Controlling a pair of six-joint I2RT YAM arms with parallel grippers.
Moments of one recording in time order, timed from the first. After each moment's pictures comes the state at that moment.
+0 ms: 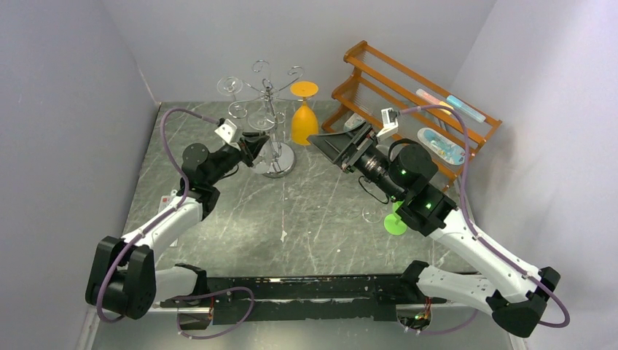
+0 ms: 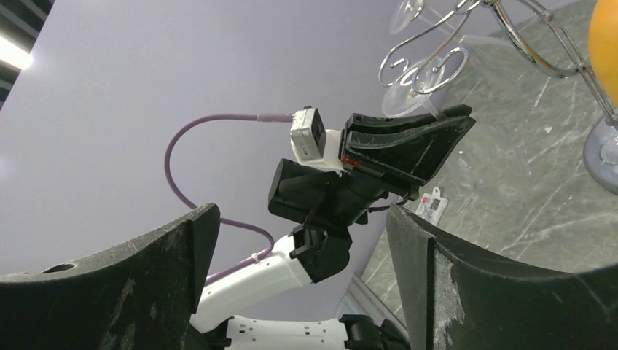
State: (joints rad) left arm -0.31 1.22 0.65 0.75 0.48 -0.09; right arm 0.81 0.96 1.04 0.06 0.02 1.03
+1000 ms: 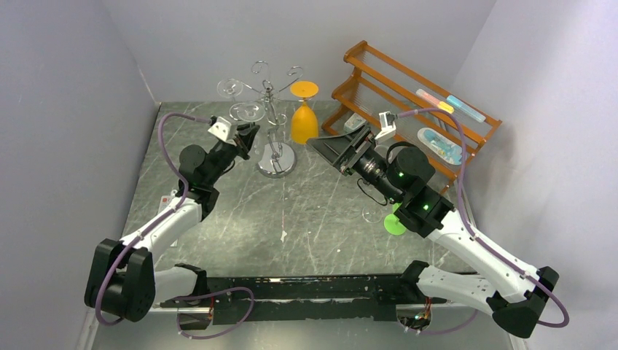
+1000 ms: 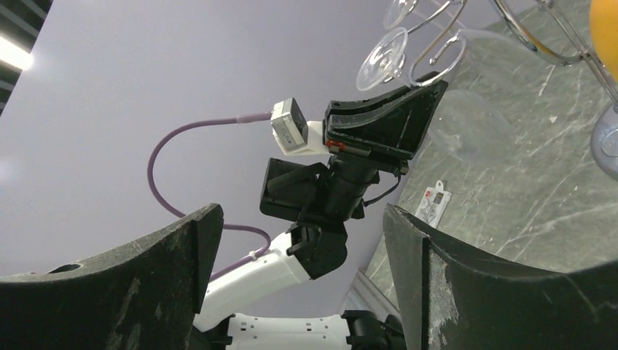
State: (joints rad) left arm -0.31 1.20 0.65 0.80 0.31 -0.04; right arm 0.81 0.95 1.00 0.09 0.01 1.06
